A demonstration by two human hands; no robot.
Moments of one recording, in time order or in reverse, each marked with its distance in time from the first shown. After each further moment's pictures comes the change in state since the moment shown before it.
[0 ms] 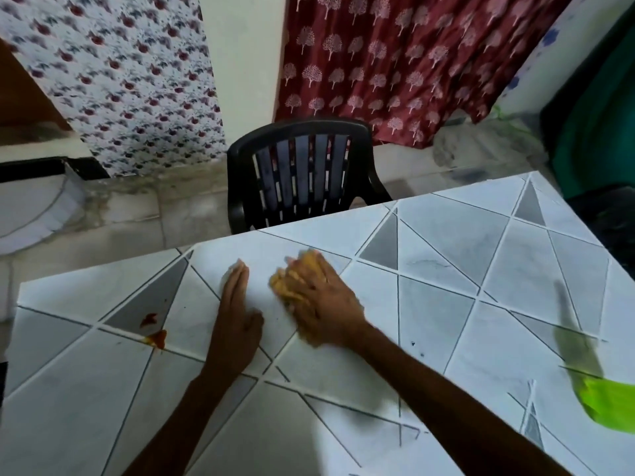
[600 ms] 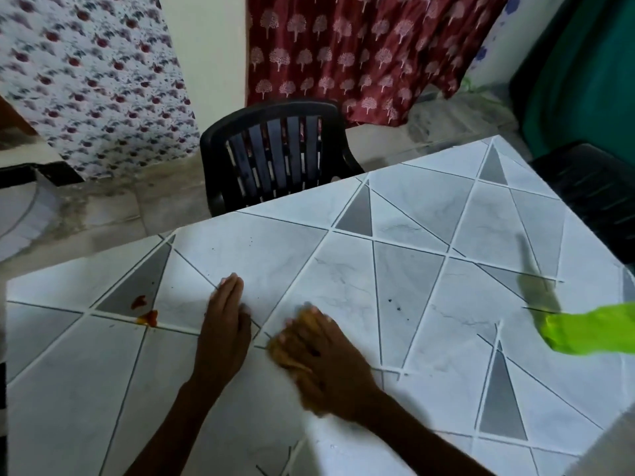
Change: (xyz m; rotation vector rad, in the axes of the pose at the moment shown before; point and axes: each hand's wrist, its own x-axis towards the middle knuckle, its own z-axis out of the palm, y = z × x) left_hand -0.055 0.013 -0.006 0.161 -0.092 0.027; right_hand -0.141 -0.087 0.013 0.007 -0.150 0.096
